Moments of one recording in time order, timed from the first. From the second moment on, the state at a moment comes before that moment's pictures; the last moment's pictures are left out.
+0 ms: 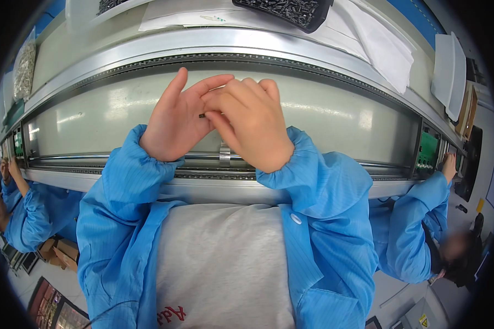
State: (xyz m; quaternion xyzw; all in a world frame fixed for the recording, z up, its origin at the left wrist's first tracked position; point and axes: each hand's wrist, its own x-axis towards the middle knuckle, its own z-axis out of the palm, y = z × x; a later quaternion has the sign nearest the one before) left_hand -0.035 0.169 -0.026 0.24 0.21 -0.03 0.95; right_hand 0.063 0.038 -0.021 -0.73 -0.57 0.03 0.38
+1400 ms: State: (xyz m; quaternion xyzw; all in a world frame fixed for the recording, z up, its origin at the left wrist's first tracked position) left_hand -0.041 0.184 -0.014 0.59 0.18 -0.07 0.78; right_hand 0.073 0.032 -0.012 -0.76 -0.52 0.01 0.38
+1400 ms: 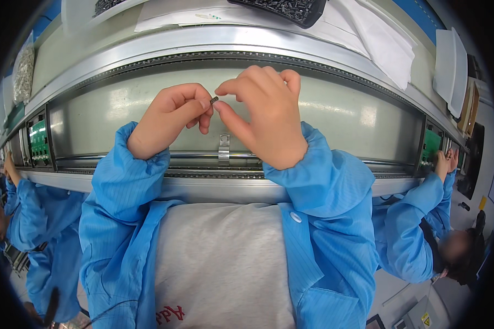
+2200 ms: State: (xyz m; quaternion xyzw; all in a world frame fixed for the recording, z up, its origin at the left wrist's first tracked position) left_hand -0.041 0.189 -0.008 0.69 0.11 -0.05 0.71; right_hand 0.076 0.018 -0.015 -0.51 -0.20 0.54 0.64
